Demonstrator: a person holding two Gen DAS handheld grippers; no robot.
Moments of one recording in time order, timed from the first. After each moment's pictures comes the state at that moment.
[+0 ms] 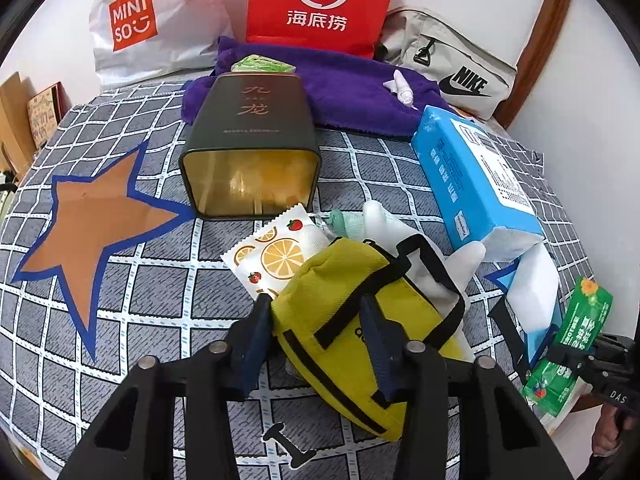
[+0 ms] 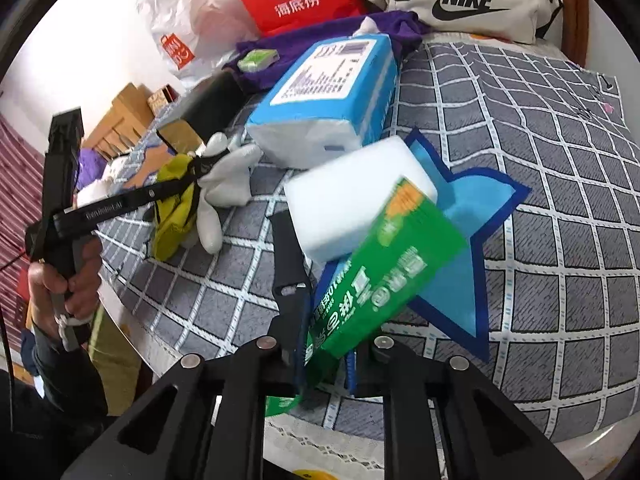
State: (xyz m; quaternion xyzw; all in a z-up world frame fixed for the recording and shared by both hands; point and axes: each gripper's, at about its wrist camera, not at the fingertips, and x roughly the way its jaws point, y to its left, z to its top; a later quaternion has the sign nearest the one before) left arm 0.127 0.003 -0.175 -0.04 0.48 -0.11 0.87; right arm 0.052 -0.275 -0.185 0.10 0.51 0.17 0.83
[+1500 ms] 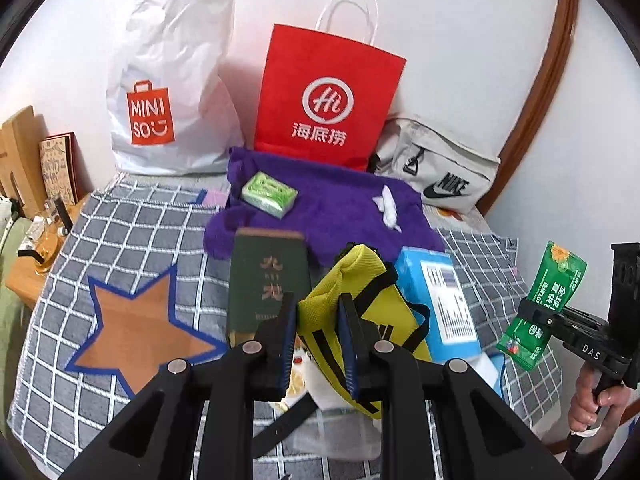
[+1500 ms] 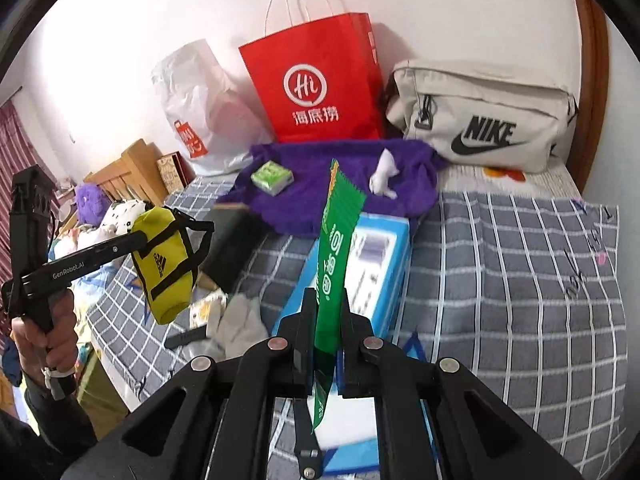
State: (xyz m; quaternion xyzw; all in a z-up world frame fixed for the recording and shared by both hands) left arm 0.158 0.026 -0.063 -0.08 0.39 -0.11 0.91; right arm 0.146 -0.265 -0.075 0.07 0.41 0.17 0.89
